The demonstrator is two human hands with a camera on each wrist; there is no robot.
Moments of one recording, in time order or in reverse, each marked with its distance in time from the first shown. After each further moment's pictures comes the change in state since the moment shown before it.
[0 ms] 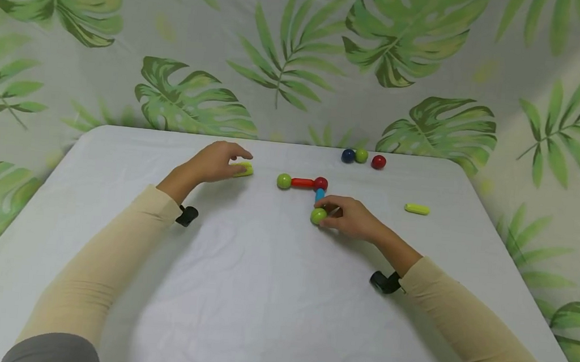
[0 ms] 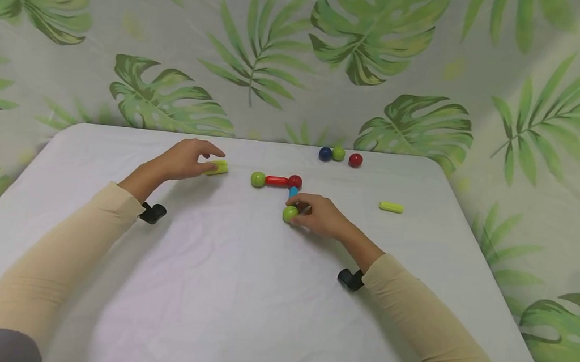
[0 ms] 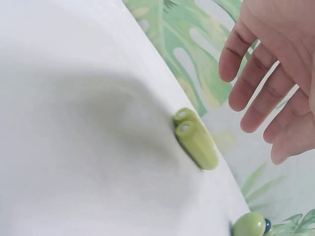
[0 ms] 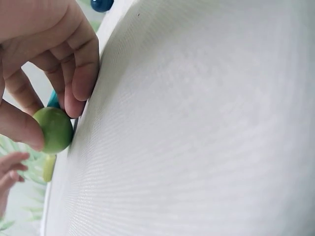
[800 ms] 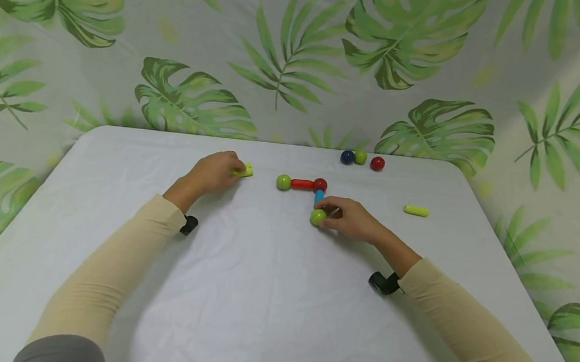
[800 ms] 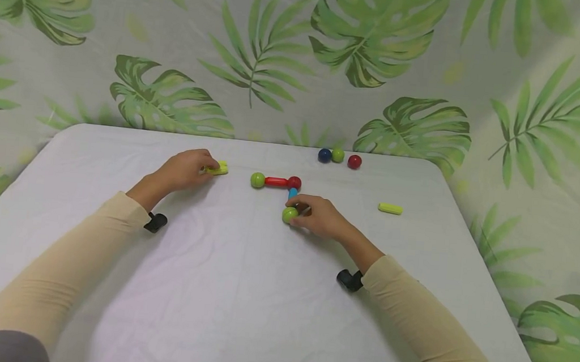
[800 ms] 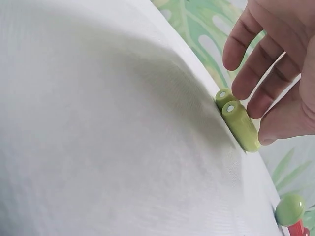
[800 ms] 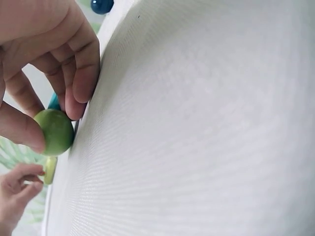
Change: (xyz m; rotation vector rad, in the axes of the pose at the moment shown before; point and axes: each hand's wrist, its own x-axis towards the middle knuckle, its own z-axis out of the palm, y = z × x) left_hand -0.001 -0.013 0.025 0.168 0.036 -0.041; right_hand -0.002 -0.001 -0.002 0.013 -0.009 0.010
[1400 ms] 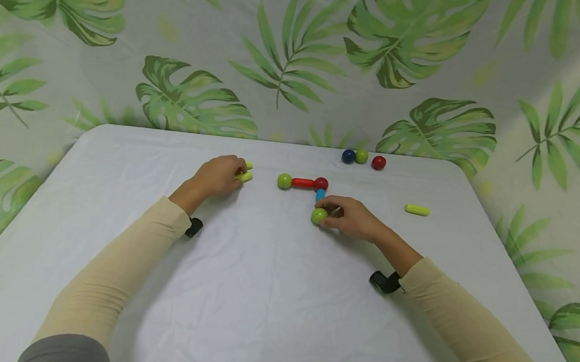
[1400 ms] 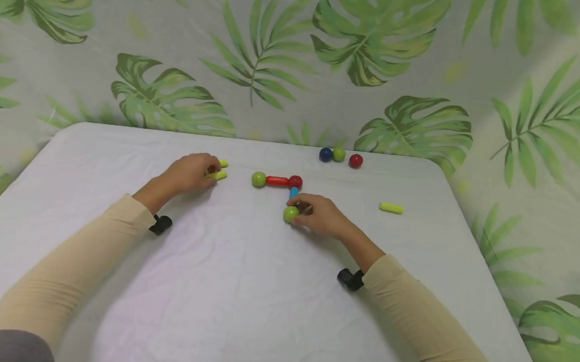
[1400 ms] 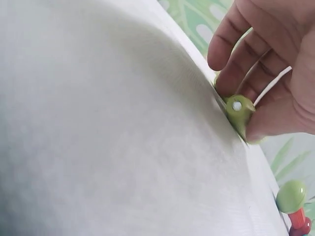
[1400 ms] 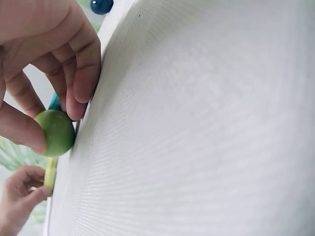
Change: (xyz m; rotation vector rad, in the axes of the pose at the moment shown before) left_hand 0.002 0.006 0.010 -0.006 -0.052 -0.070; right_hand 0.002 0.003 0.000 0.009 -0.004 0.003
